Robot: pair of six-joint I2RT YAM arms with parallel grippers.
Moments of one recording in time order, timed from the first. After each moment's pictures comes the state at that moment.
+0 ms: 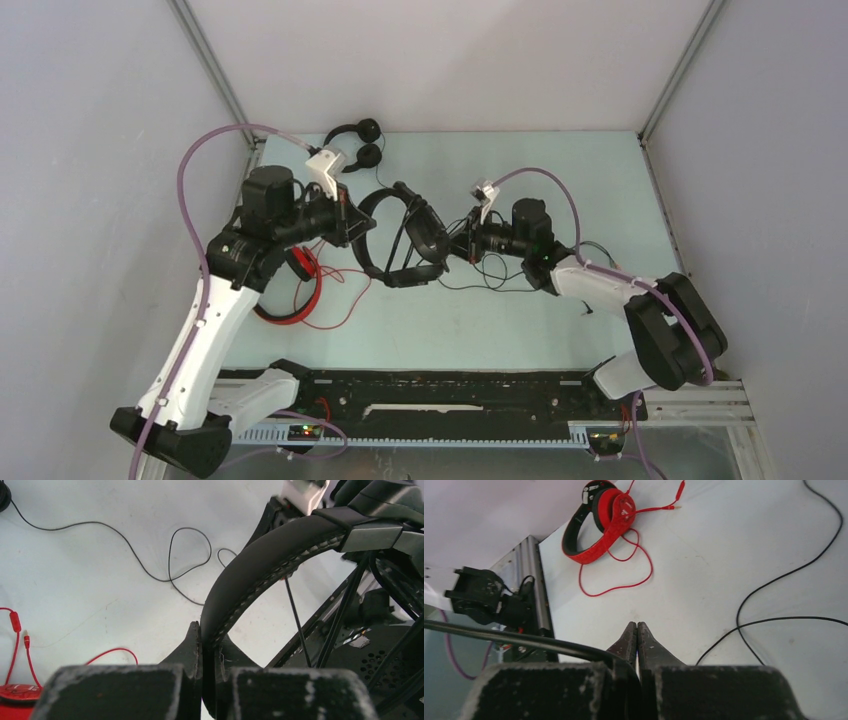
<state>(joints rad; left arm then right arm) -0.33 1.00 1.26 -0.69 0.47 -0.15 0.56 1.48 0.71 0.60 -0.66 0.34</state>
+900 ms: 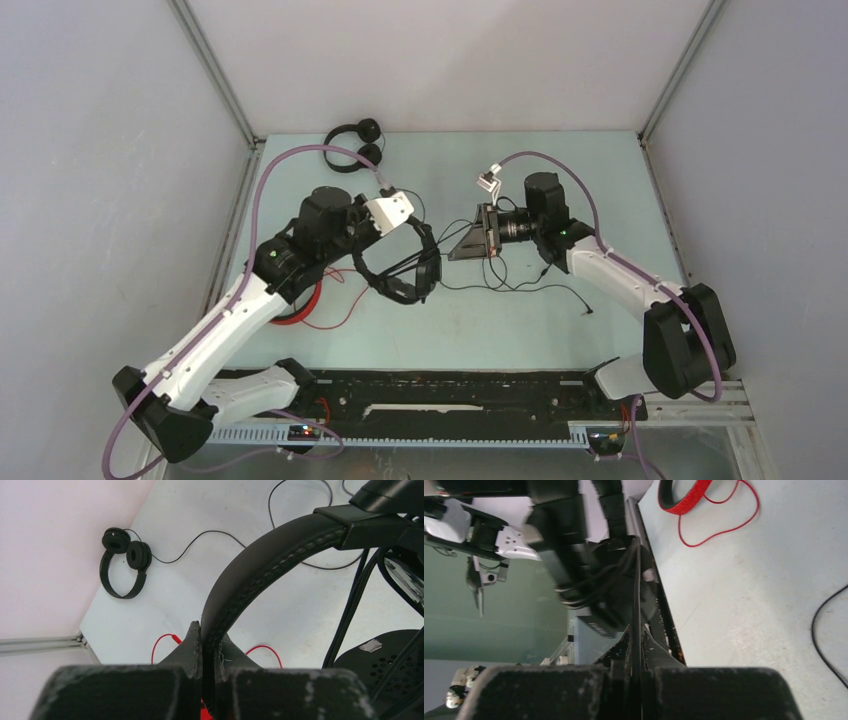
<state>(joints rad) -0.63 1.02 1.10 -0.56 -0.03 0.56 0.45 1.43 0.93 0.08 -1.08 0.59</state>
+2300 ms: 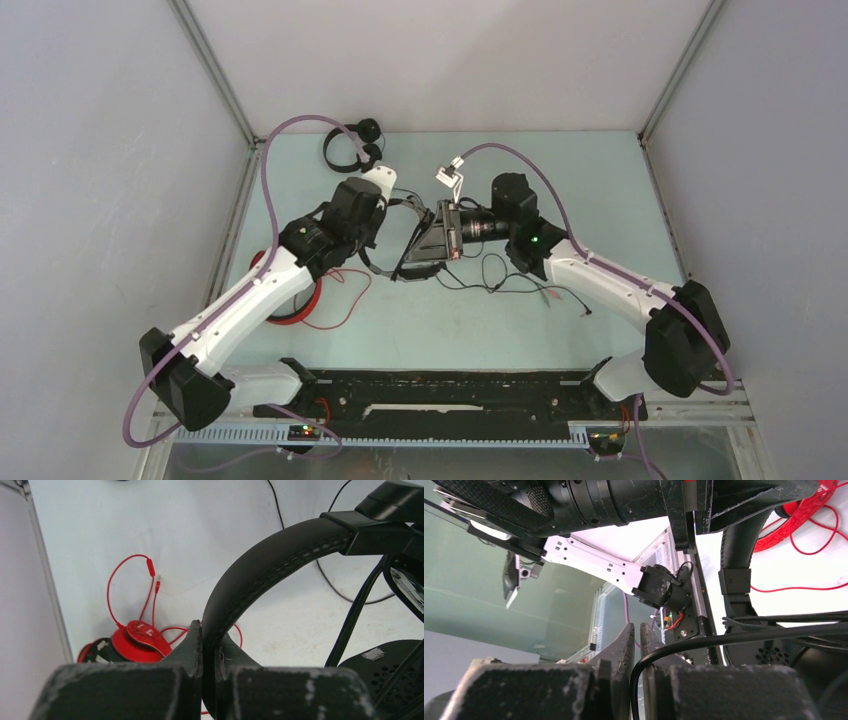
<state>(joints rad) -0.66 1.22 1.19 -0.67 -0.42 0.01 0.71 1.45 1.05 0.33 -0.96 0.87</state>
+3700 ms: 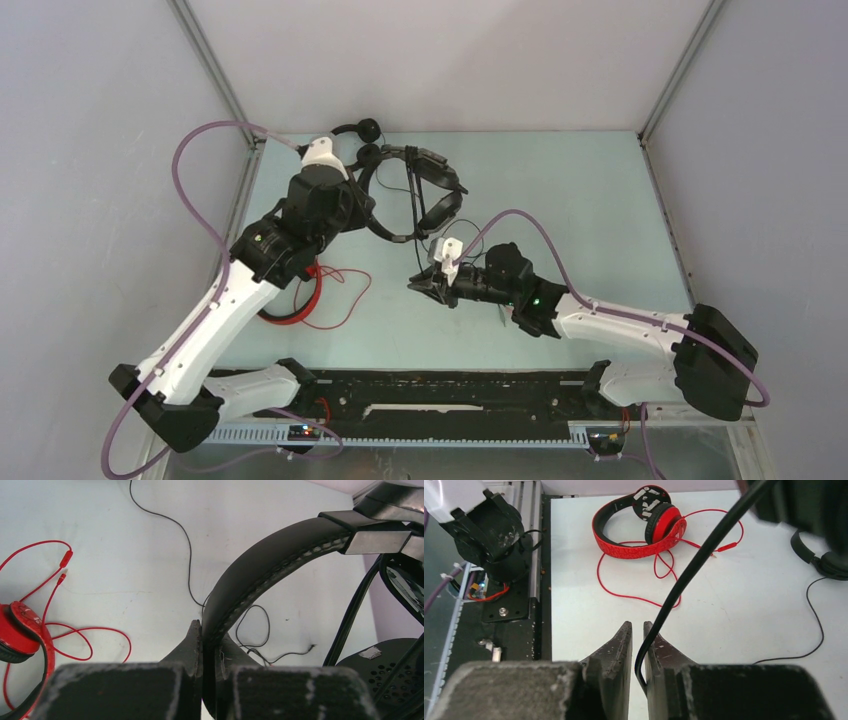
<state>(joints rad) -0.63 1.10 1.32 -0.70 -0.34 -0.62 0.99 1.26 0.71 0.43 -0.38 -0.10</state>
